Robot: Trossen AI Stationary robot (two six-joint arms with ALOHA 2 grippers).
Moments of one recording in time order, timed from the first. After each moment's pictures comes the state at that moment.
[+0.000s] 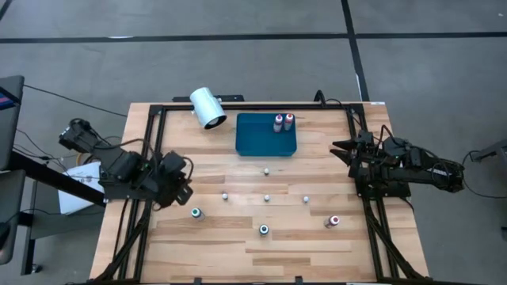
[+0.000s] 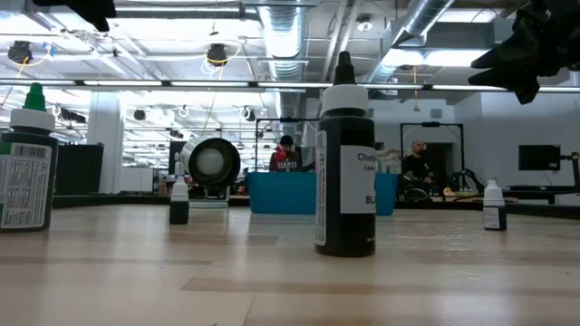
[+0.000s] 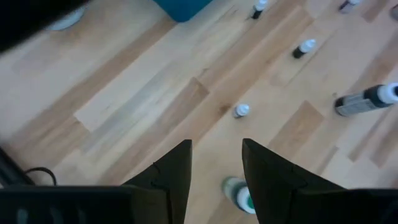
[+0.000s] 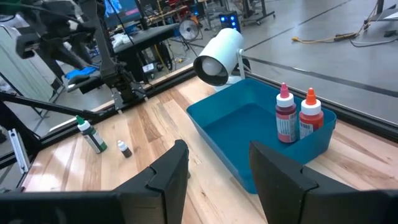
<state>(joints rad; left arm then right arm) -0.54 1.16 1.25 -1.33 -0.51 -1.27 -0.11 0.03 0.37 -0.54 0.21 0.31</state>
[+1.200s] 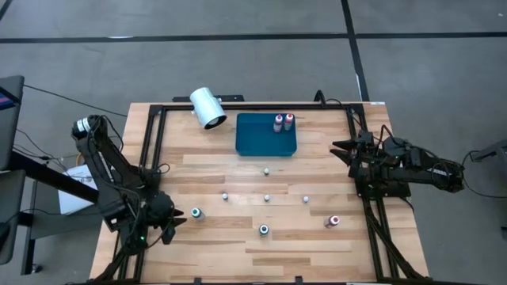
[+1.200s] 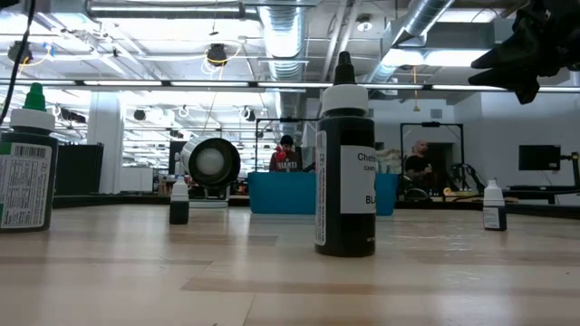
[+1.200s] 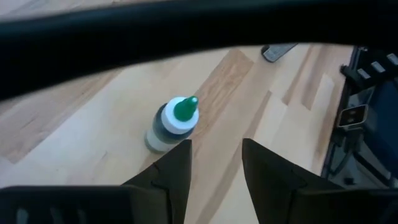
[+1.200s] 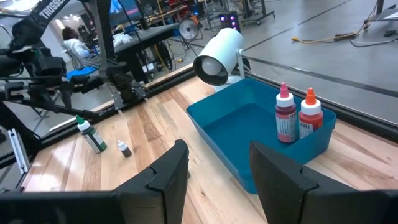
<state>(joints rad) -1.11 1.18 0.80 -0.86 -0.77 -1.73 -0.11 0.03 0.37 -0.55 0.21 0.31</state>
